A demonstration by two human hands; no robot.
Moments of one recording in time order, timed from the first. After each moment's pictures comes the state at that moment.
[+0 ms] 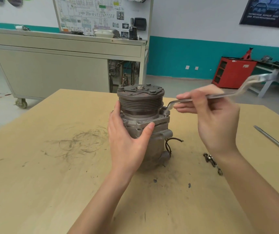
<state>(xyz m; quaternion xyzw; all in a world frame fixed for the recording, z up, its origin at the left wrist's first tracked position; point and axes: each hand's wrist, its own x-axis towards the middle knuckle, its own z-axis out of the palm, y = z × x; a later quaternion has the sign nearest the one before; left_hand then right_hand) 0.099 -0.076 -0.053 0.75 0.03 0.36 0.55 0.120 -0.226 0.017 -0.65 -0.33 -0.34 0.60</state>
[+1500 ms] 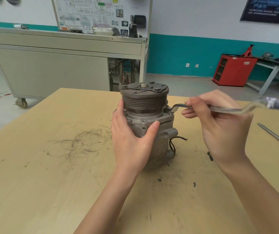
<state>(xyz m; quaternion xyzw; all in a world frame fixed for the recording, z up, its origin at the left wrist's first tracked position) 0.097 -0.075 -0.050 0.76 0.03 0.35 0.55 0.115 -0.229 0.007 -0.70 -0.32 -0.46 0.44</state>
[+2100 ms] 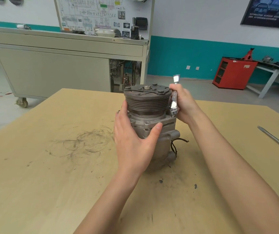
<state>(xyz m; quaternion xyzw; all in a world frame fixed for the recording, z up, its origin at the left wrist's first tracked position) 0.094 -0.075 -0.047 0.77 0.04 0.34 0.54 0.235 -0.198 0.005 -0.63 -0.15 0.07 0.76</state>
